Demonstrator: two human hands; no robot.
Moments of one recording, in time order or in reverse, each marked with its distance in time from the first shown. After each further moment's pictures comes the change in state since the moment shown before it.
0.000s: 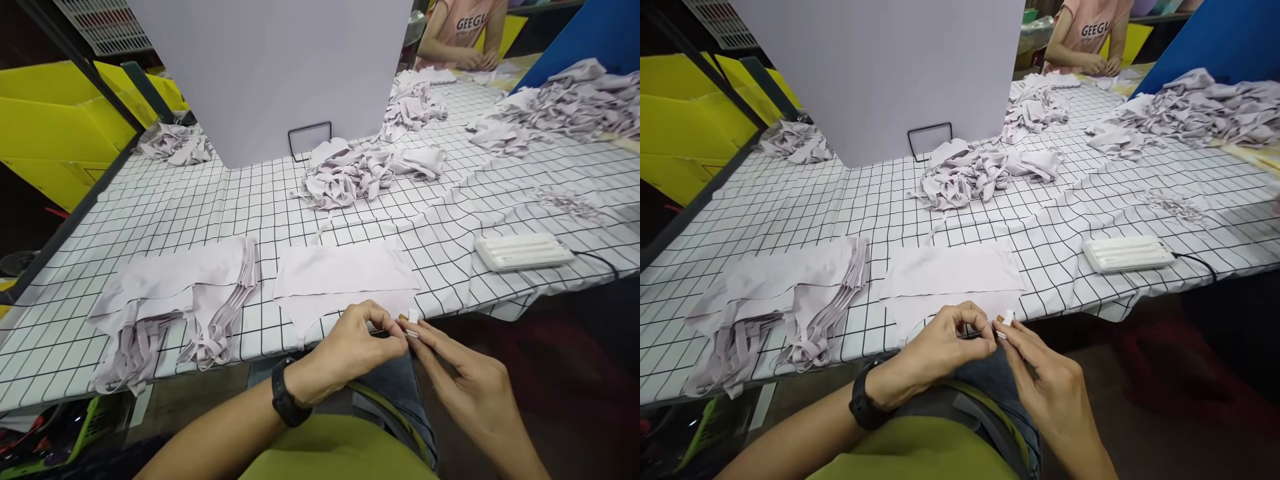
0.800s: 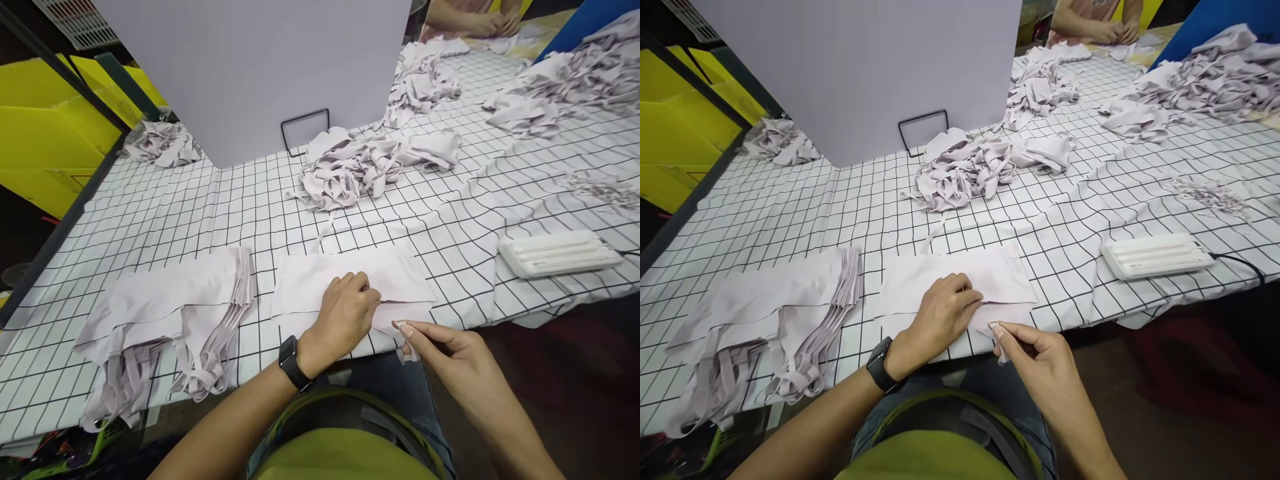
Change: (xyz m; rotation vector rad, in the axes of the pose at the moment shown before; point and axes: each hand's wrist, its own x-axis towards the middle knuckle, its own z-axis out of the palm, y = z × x) left_hand 0.059 -0.021 -0.043 1.260 0.130 0.450; right_hand 0.039 0.010 0.017 0.339 -0.246 0.689
